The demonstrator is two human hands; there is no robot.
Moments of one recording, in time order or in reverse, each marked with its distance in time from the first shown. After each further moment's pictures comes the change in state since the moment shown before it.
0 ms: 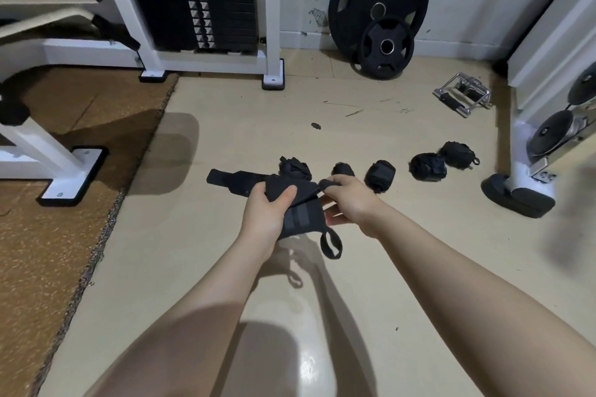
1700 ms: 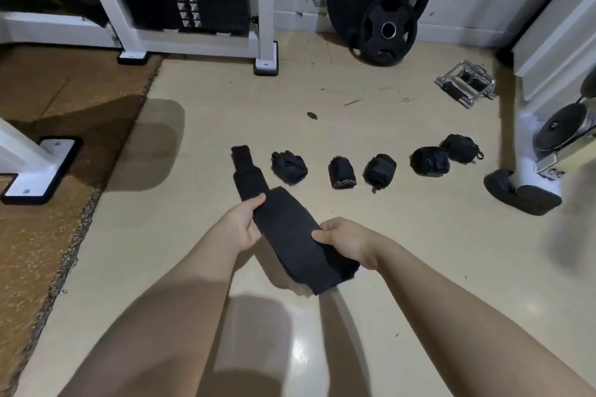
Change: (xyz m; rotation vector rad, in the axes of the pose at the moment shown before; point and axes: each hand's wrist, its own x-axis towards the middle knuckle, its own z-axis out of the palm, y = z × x) left_hand 0.081 -0.046 -0.018 -0.421 -0.051 -0.618; right_hand 0.030 0.061 0.001 -0.284 -0.162 0.186
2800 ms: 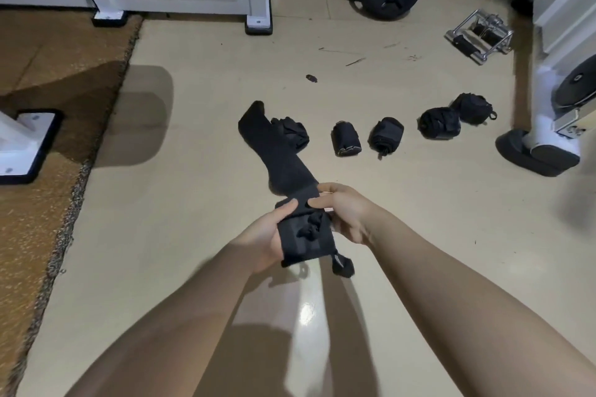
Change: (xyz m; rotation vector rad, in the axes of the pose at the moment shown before) left_hand -0.018 -0.061 -0.011 0.154 -0.373 -0.218; right_hand 0.040 0.016 0.020 0.738 0.055 0.089
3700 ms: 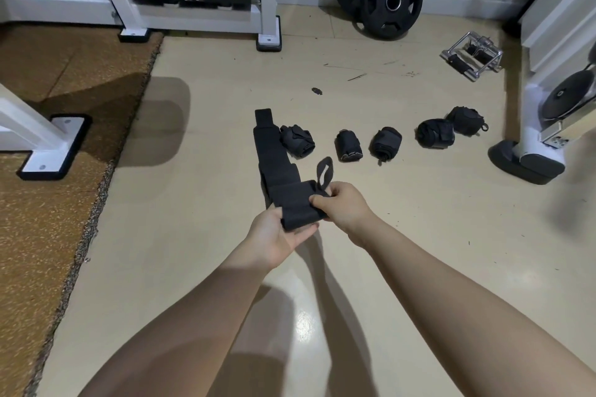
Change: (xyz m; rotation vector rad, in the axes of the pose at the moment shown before) left_hand -0.033 -0.010 0.015 -0.303 0.155 0.224; right_hand -0.039 0.008 0.028 -0.472 0.259 -0.348
